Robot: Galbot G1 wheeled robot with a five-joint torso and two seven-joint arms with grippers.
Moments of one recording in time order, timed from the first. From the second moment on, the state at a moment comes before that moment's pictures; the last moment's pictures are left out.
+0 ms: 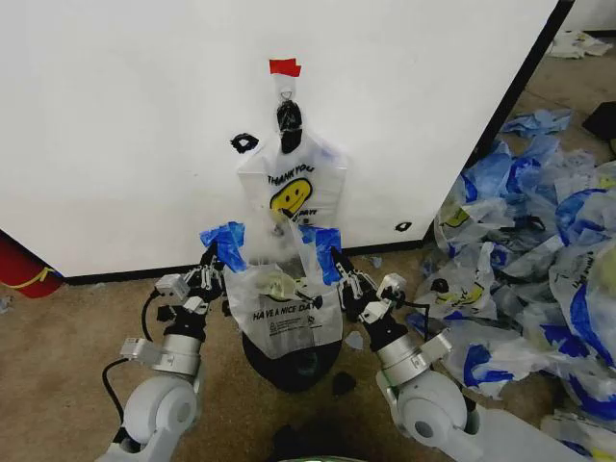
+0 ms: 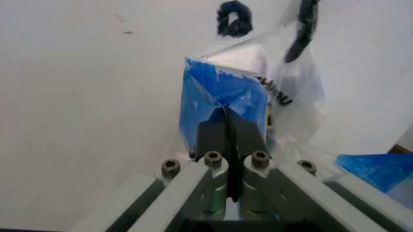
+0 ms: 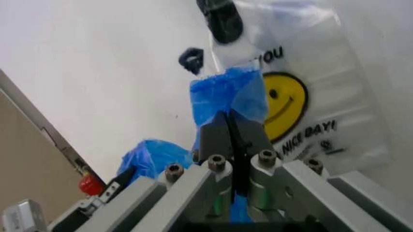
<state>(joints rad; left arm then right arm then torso) 1.39 -1.20 -0.42 -2.08 -0.70 -0.23 -0.01 -1.00 0.79 -0.27 2.12 0.99 0.49 0.20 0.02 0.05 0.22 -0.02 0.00</state>
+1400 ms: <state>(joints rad) 1.62 -1.17 -0.38 -2.31 -0.73 -0.17 -0.10 -1.17 0.65 -0.23 2.23 0.89 0.60 0.12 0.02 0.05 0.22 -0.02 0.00</state>
